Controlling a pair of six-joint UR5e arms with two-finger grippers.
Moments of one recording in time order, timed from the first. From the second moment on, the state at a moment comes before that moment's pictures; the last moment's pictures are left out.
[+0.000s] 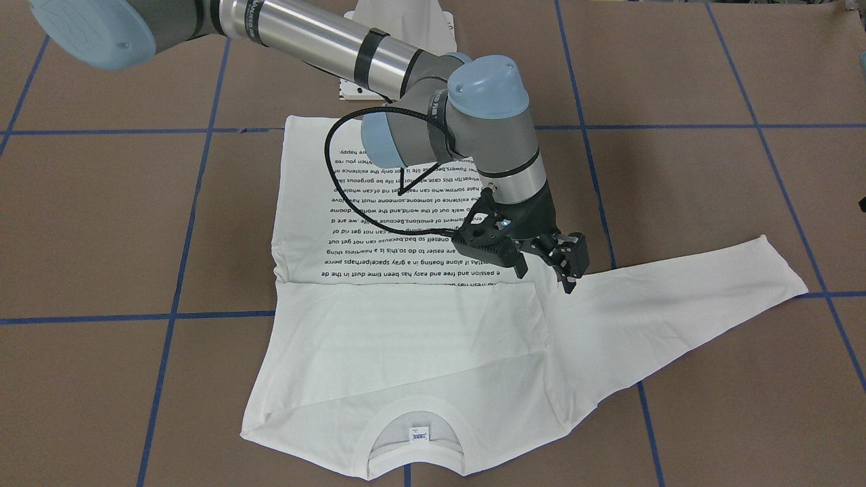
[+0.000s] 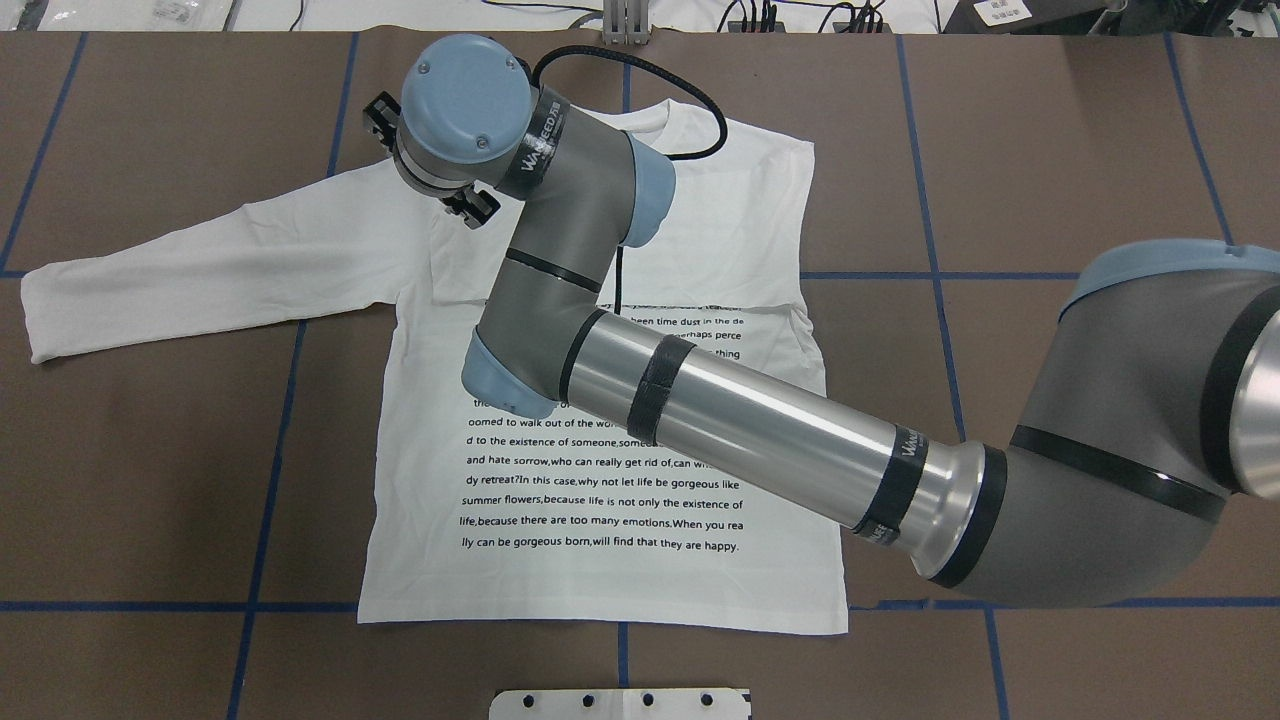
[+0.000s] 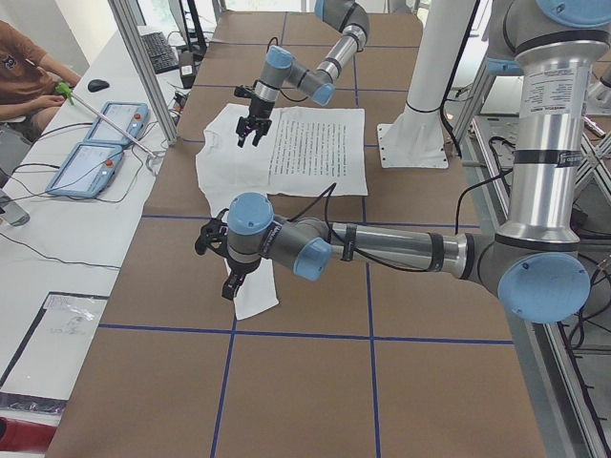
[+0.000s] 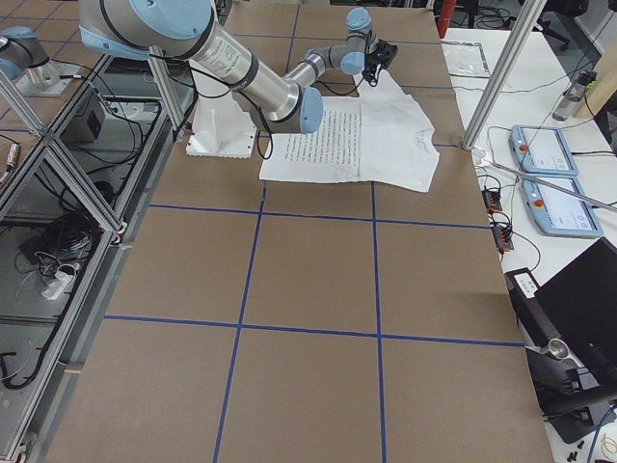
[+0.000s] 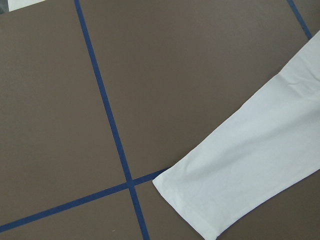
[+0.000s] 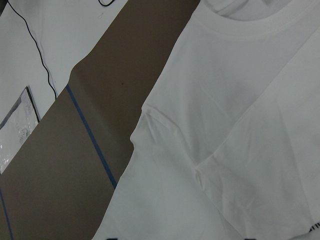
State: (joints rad) left arm -1.42 -1.59 -1.58 -2.05 -2.37 -0.16; right arm 0.59 -0.34 0.96 -0.98 1.70 1.96
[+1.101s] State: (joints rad) left arm -1.23 -1.82 -1.06 -2.29 -2.34 -0.34; right arm 0.78 -0.80 1.49 -1.14 1.95 1.76
